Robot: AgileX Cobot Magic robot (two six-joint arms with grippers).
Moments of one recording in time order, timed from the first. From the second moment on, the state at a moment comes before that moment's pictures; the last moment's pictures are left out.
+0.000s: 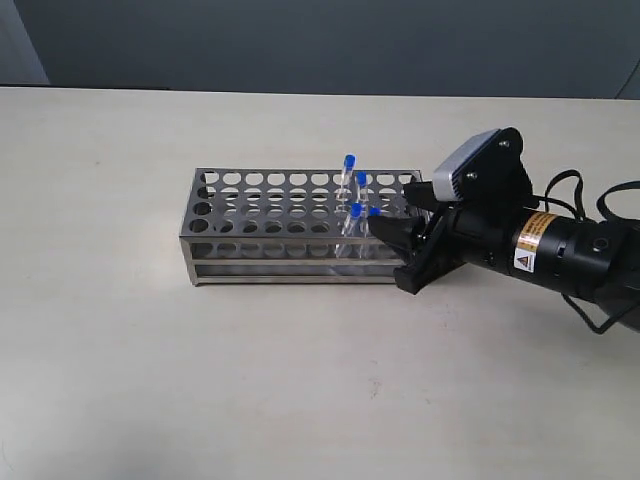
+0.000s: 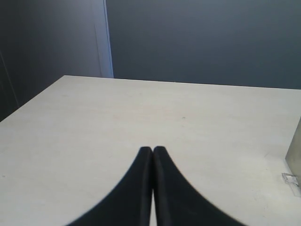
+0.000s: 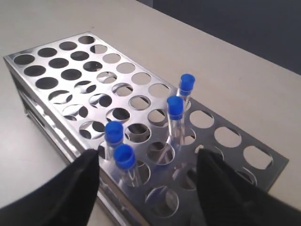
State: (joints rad) left arm 0.08 0.00 0.00 0.34 0.24 -0.35; right arm 0.31 1.72 -0.50 -0.62 -0.83 0.22
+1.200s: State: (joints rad) left arm 0.08 0.00 0.00 0.34 0.24 -0.35; right arm 0.32 1.88 -0.53 -0.57 -0.99 0.16
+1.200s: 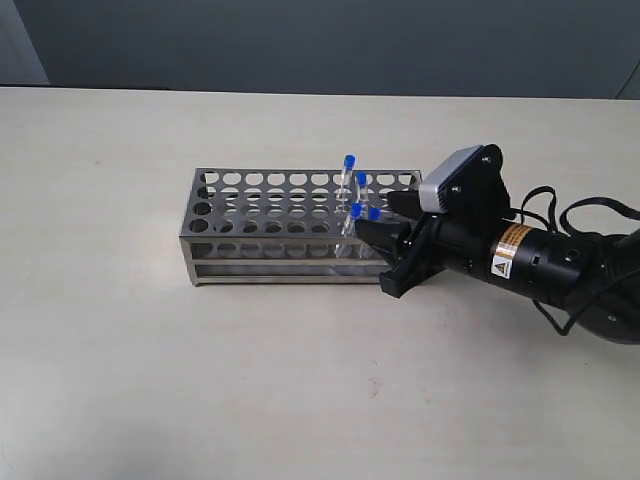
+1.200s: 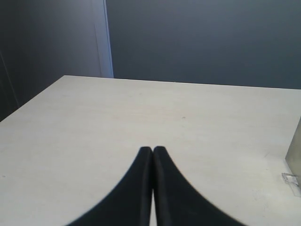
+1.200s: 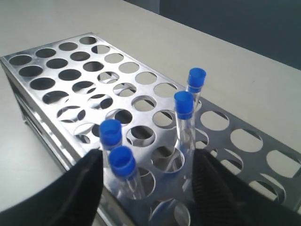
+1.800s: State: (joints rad) left arm 0.08 0.00 0.00 0.34 0.24 -0.35; right arm 0.32 1.87 -0.55 -0.61 -0.98 0.20
